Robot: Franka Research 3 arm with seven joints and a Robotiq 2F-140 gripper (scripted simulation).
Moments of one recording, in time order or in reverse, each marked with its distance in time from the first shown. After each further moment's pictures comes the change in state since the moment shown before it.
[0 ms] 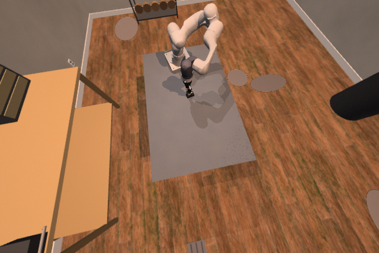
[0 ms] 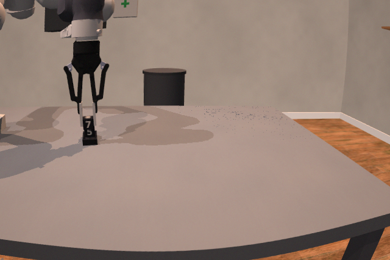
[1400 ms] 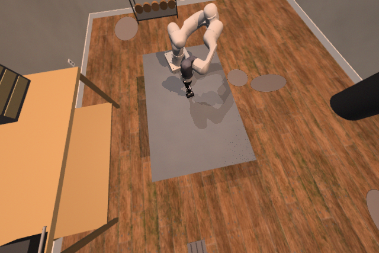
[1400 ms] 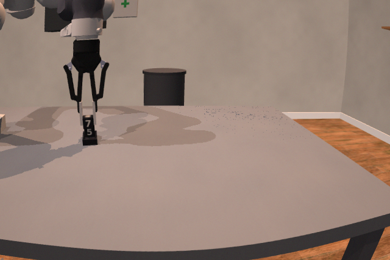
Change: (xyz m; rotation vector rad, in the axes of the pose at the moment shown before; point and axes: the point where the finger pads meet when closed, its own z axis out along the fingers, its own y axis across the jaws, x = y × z) arm -0.001 0.000 -0.003 -0.001 -0.001 0.002
